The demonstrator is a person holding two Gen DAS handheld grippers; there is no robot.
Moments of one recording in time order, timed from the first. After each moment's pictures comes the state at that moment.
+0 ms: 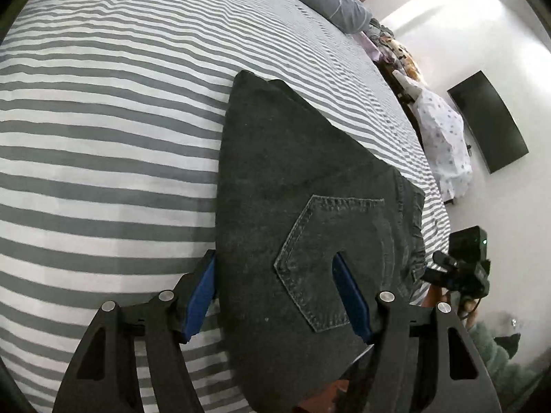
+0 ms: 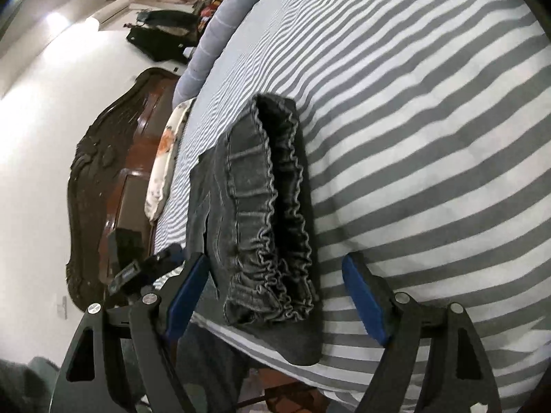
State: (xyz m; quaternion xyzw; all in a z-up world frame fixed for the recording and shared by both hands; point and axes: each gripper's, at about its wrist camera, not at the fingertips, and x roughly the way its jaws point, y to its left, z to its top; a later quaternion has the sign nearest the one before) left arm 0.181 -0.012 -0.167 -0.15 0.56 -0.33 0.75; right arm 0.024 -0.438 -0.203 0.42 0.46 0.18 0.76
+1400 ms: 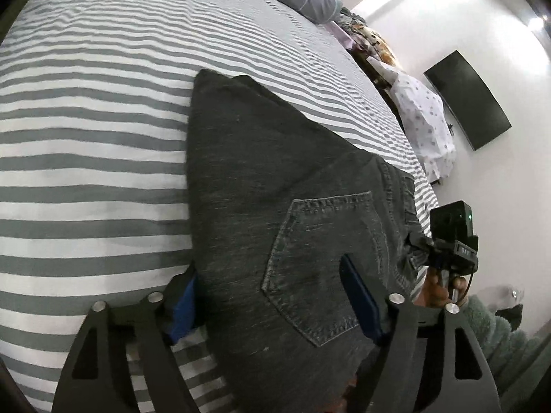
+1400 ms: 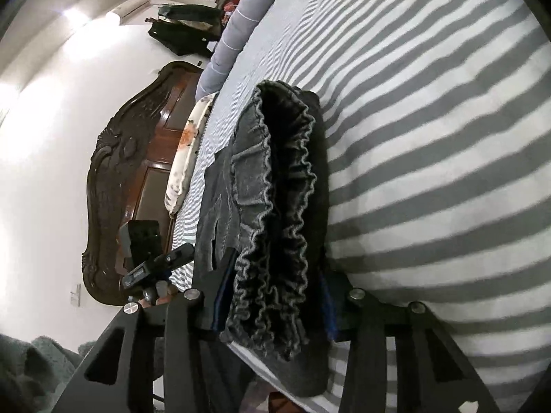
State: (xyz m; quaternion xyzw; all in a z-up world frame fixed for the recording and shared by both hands) left arm 0.184 -0.019 -0.166 -0.12 0.54 -0.38 0.74; right arm 0.047 -0.426 -0.221 0.42 0.44 0.24 0.76
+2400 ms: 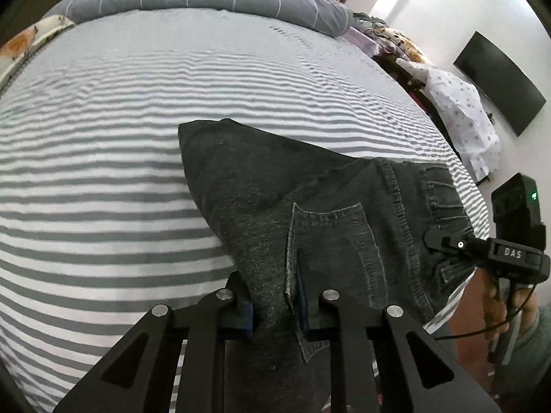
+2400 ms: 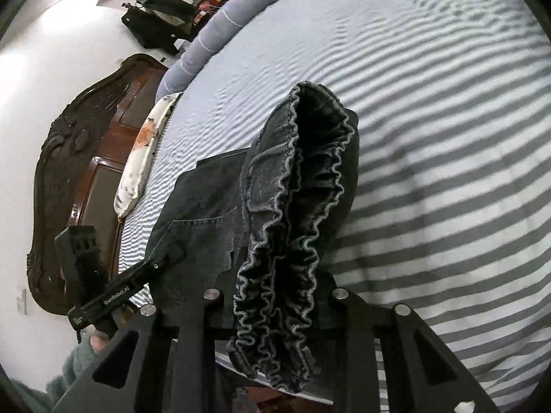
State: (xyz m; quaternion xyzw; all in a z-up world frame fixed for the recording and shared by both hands) left arm 0.157 -0.055 -0.116 -0.03 0.49 -0.29 0.82; right arm 0.067 -0.372 -0.148 0.33 0.47 0.12 0.81
